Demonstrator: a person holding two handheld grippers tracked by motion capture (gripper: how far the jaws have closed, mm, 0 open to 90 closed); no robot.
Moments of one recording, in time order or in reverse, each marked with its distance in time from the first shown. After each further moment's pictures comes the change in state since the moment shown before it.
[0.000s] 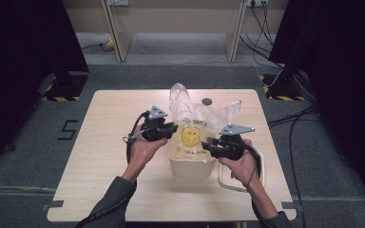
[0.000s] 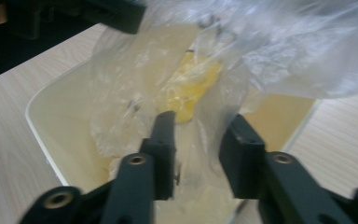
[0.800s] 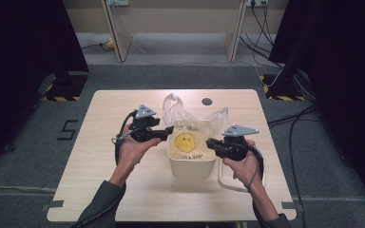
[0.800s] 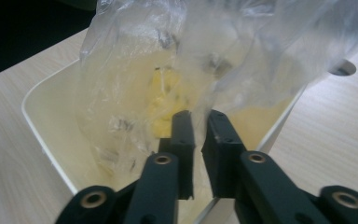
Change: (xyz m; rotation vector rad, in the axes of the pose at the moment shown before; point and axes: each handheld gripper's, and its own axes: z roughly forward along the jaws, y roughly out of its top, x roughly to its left) left arm 0.016 0.003 -0.021 -0.046 0.028 -0.042; right arm -0.002 -0.006 -0.007 -0.014 -0.018 0.002
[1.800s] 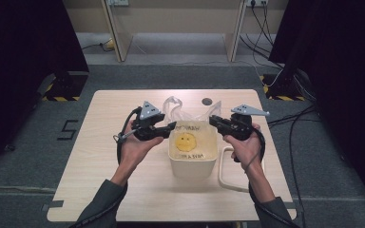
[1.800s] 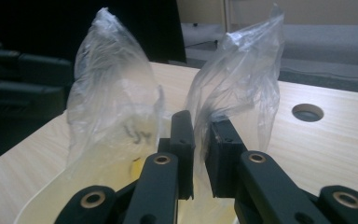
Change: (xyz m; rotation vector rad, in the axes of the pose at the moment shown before) left arm -0.017 0.018 -0.010 -0.057 0.034 0.096; right arm -0.021 0.047 -0.005 -0.174 -0.037 0.144
